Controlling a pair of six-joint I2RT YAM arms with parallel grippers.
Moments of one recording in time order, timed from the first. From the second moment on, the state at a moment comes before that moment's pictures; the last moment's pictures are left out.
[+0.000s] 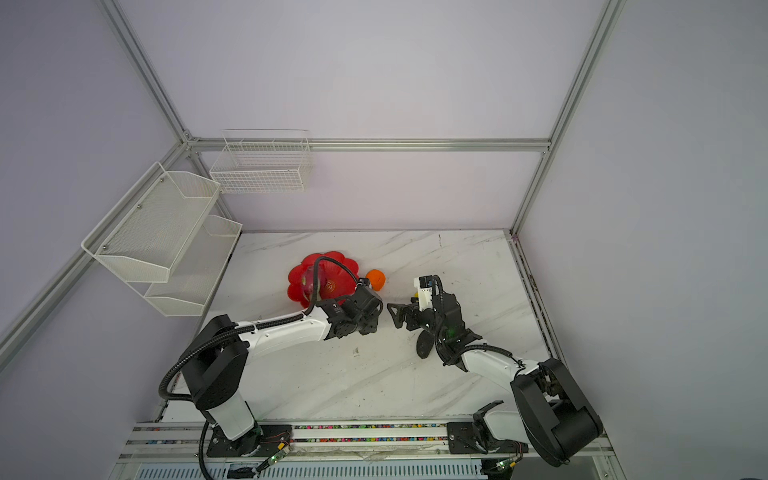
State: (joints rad) left arm -0.83 1.73 1.19 -0.47 -0.32 -0.62; right arm 0.48 1.29 0.47 0.51 -0.31 0.41
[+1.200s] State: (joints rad) left arm -0.48 2.04 1.51 -0.54 -0.36 -0.34; right arm 0.56 1.42 0.48 0.68 -0.56 0.38
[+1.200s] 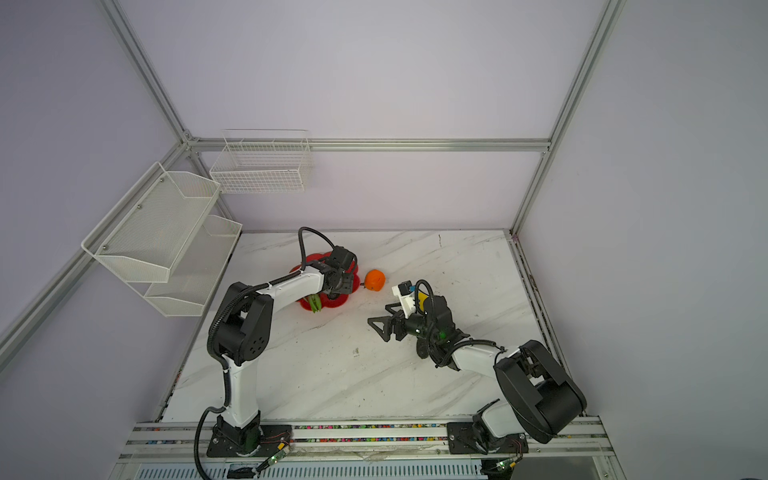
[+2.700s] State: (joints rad) left arm -1.05 2.05 1.44 -0.29 -0.05 -0.64; right arm 0.46 0.46 0.26 -0.12 -0.31 0.66
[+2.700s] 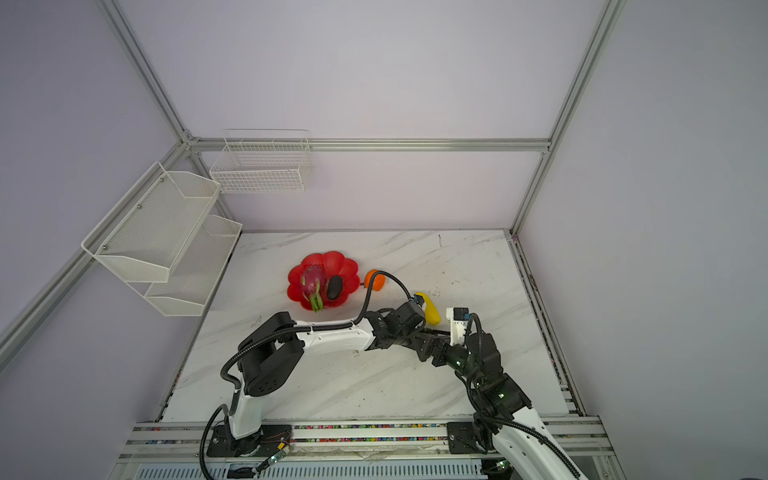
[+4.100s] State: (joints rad) left arm -0.59 1.79 1.34 -0.39 -0.28 -0.43; right arm 0.47 1.06 0.56 0.17 -0.44 0.60
